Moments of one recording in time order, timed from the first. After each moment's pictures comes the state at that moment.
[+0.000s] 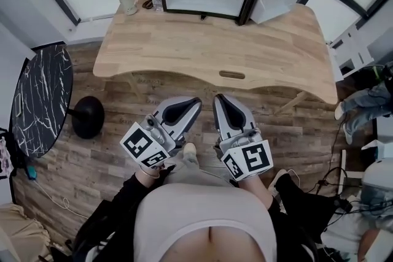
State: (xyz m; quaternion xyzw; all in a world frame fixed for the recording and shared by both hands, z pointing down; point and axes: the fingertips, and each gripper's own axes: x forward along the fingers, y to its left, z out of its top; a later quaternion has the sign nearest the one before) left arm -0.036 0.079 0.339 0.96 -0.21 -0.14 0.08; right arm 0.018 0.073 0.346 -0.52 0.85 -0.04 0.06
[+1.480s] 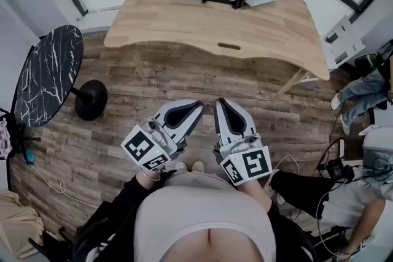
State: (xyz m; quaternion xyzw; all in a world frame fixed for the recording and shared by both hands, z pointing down) left arm -0.049 0.272 0.321 0.96 -0.21 -0.14 0.06; right arm 0.003 0.267 0.327 -0.52 0.85 -0.03 0.08
